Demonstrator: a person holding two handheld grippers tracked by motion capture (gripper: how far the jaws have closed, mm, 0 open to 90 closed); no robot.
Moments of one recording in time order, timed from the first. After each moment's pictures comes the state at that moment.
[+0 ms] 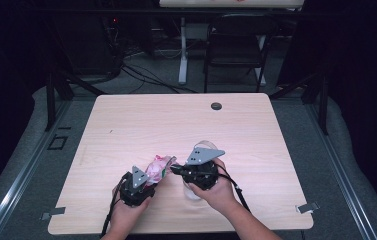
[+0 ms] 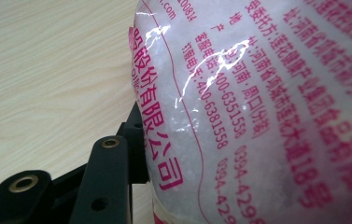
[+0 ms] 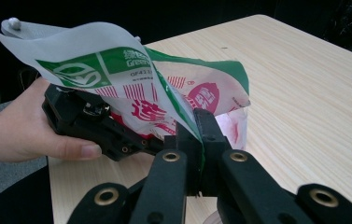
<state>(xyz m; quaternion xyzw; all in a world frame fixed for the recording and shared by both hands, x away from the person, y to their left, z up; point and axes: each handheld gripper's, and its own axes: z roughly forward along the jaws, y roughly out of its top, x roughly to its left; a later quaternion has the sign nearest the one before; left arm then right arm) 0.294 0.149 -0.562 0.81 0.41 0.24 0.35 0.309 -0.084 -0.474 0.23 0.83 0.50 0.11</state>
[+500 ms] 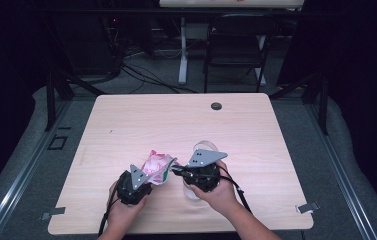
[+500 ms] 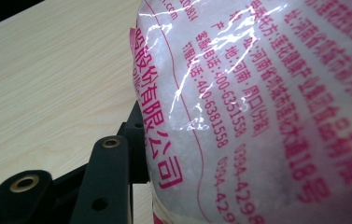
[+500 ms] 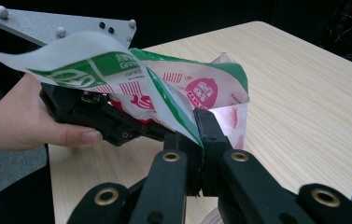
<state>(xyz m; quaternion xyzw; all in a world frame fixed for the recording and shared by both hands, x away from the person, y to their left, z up) 0.290 0.150 -0.550 0.80 0.39 0.30 0.33 0.303 -0.088 -0.471 0.22 0.82 0.51 0.12</state>
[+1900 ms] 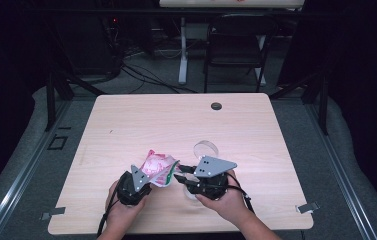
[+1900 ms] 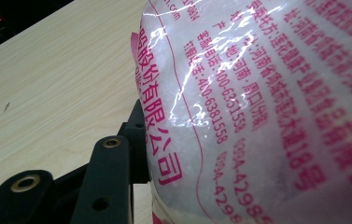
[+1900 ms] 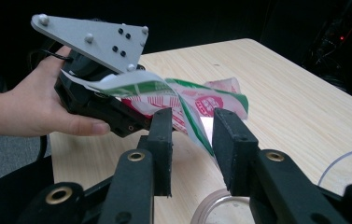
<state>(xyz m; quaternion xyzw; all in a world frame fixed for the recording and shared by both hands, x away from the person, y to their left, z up) 0.286 0.147 -0.546 0.81 0.38 0.32 0.32 0.277 -0.101 -0.458 0.19 0.82 0.51 0.17</state>
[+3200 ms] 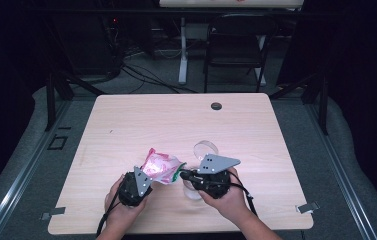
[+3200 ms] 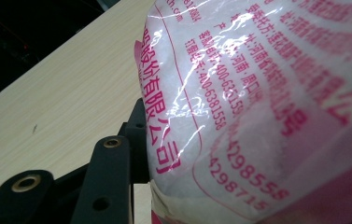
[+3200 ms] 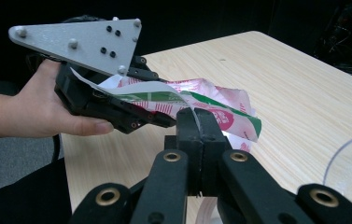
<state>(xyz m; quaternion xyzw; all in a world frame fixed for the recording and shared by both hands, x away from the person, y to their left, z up) 0.279 0.140 -0.540 0.81 0.34 0.37 0.30 0.282 -0.109 -0.460 0.21 0.82 0.52 0.14</state>
